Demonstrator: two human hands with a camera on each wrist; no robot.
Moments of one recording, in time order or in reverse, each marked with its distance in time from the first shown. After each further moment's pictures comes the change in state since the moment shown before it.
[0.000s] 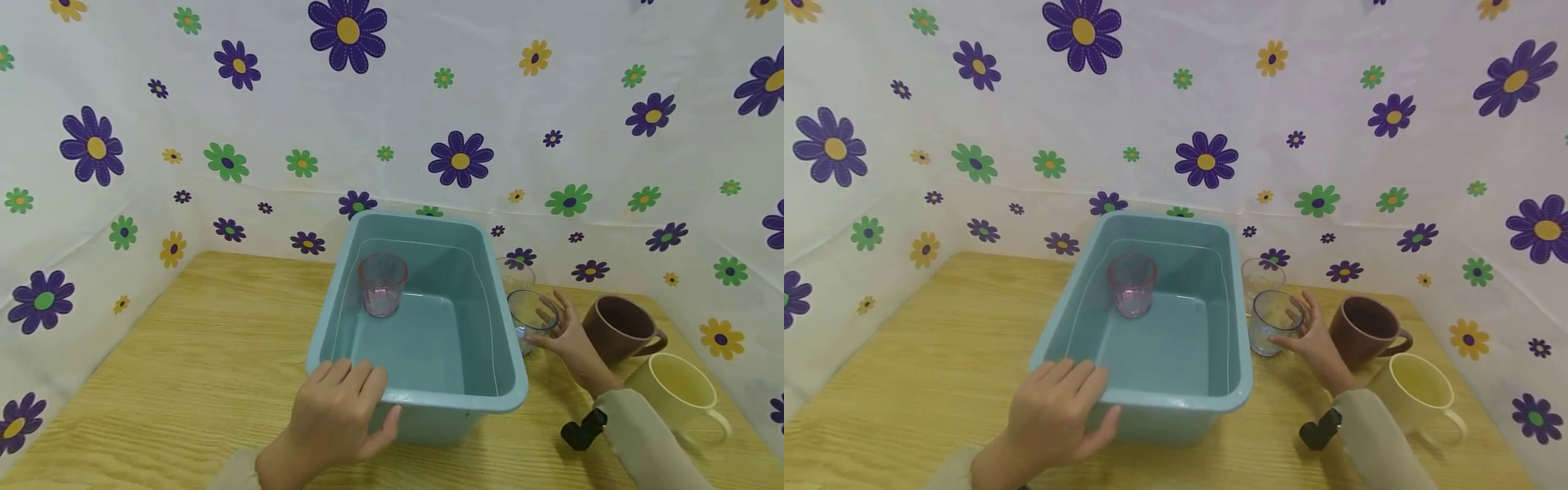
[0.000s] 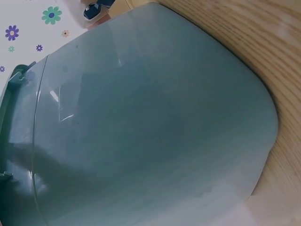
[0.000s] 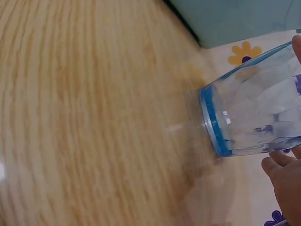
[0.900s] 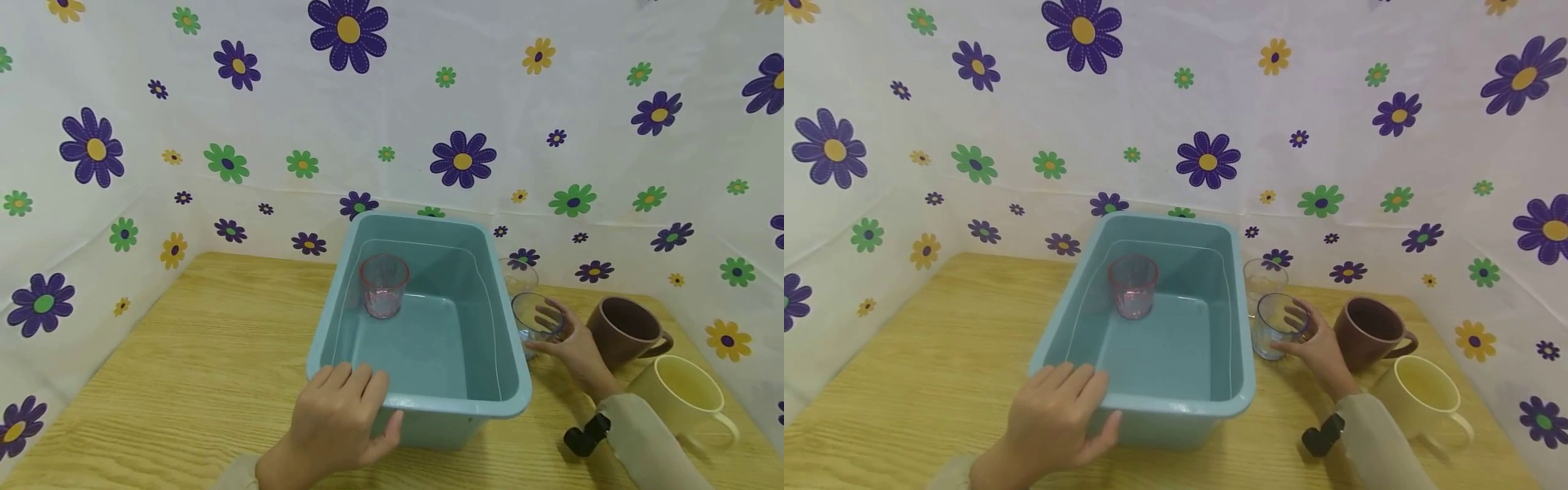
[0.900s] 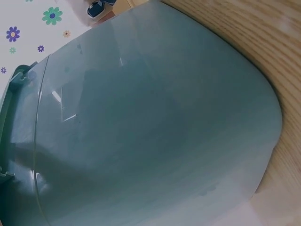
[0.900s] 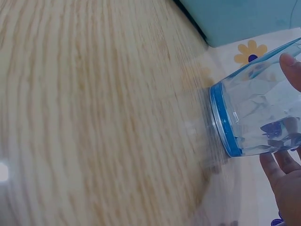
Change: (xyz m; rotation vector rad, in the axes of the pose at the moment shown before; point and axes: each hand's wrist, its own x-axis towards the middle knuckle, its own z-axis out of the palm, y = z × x) left_hand 0.003 0.001 0.000 0.022 0.039 0.015; right_hand -0.003 0.007 0.003 -0.124 0.079 0.006
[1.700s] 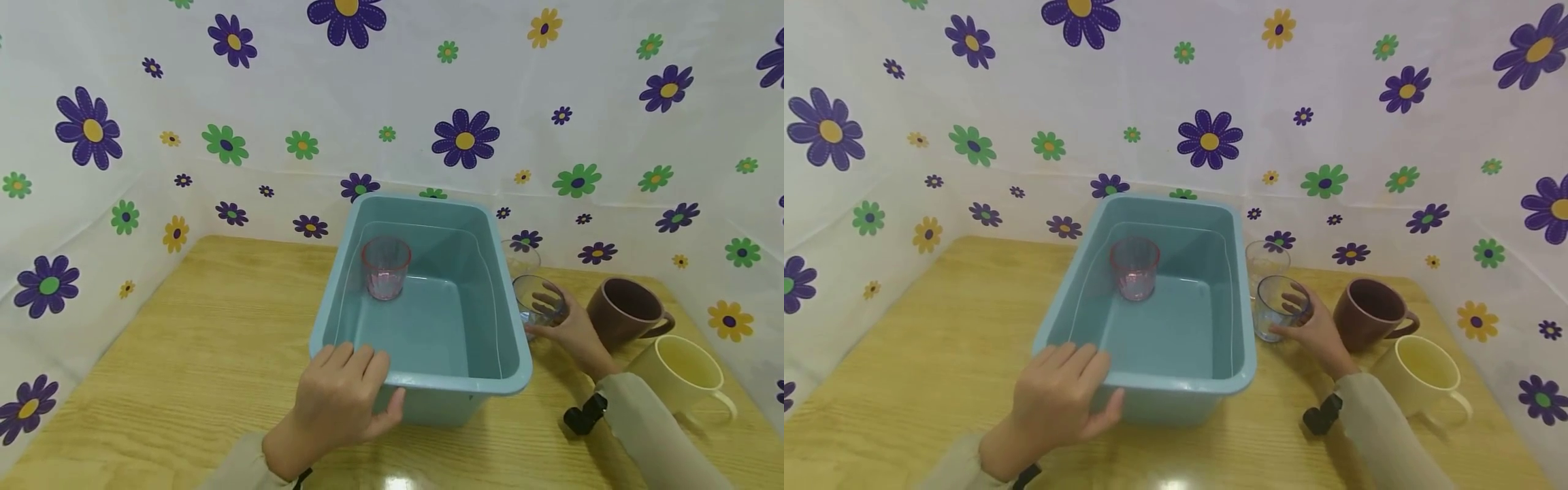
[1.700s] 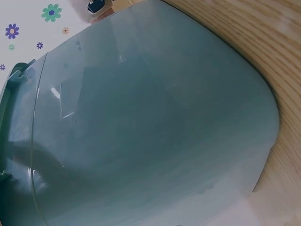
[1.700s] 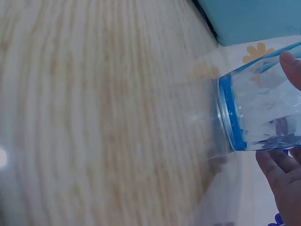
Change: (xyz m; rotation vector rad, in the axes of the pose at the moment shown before) left_hand -0.001 0.000 -0.001 -0.002 -0.048 -0.016; right_hand 0.002 0.002 -0.001 -0.100 -0.032 0.025
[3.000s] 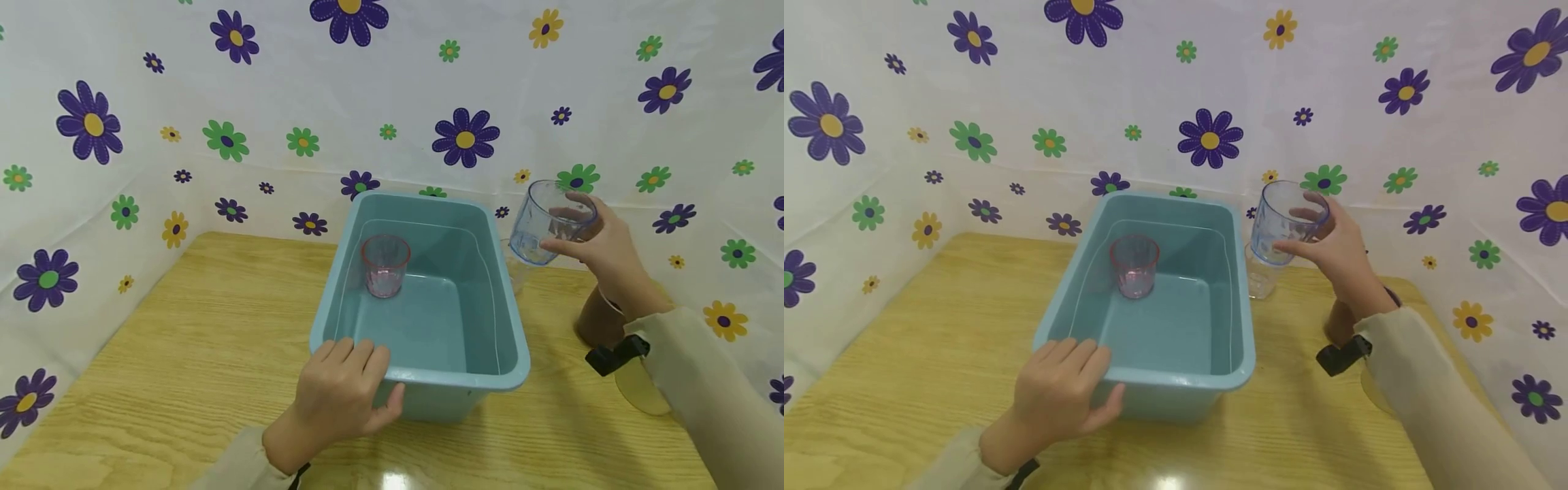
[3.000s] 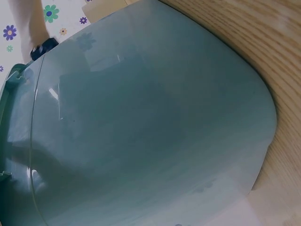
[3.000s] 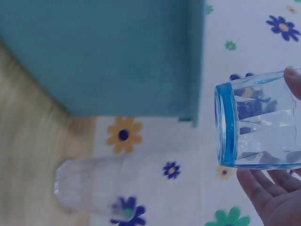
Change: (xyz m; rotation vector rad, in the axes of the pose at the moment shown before) left_hand 0.001 -0.001 0.003 0.021 0.046 0.012; right_hand 0.009 -0.153 -0.040 -0.124 0.175 -0.109
